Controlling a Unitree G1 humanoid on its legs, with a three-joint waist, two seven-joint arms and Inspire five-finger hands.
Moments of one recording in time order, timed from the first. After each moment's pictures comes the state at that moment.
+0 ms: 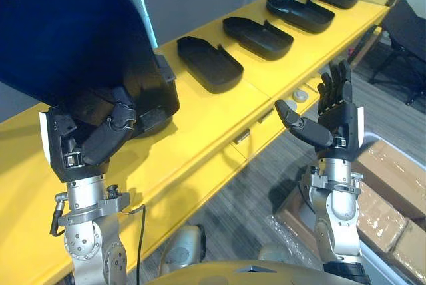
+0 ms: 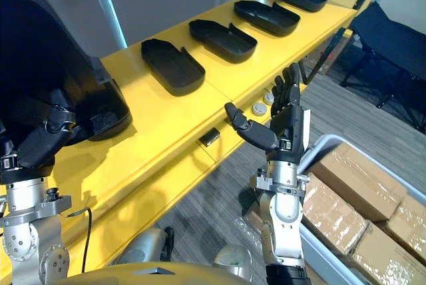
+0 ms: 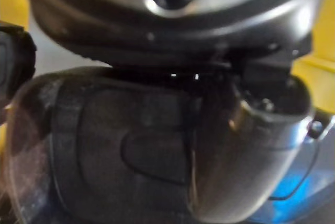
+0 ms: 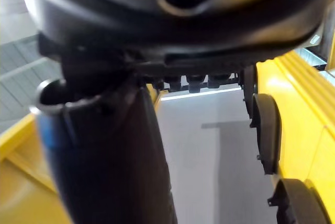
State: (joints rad) left arm 0.33 0.07 0.24 -0.55 -0.34 -0.40 -0.12; right arm 0.14 -0.07 -0.07 -0.21 0.16 -0.40 -0.06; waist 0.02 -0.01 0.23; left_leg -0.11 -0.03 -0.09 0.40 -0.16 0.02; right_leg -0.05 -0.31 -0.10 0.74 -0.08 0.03
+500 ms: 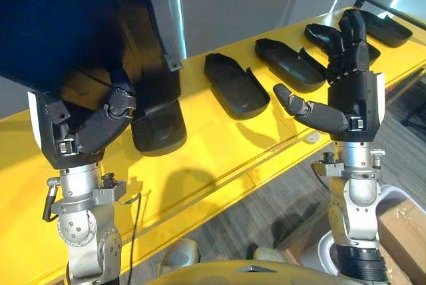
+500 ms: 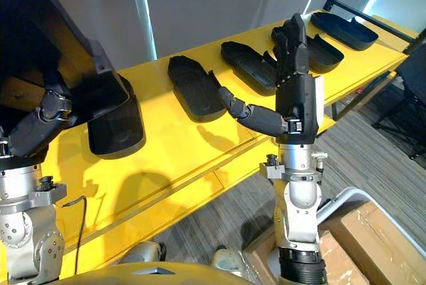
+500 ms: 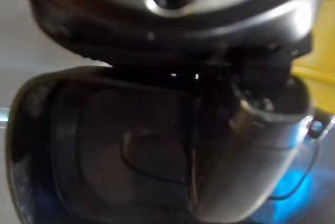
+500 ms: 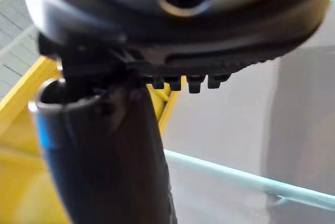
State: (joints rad) left arm 0.27 0.07 0.25 -0.55 -0.37 -0.41 -0.12; right arm 0.02 -0.22 -0.13 -0.30 0.21 -0.42 0.12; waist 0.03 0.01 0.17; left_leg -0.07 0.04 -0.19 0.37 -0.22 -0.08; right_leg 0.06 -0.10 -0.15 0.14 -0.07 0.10
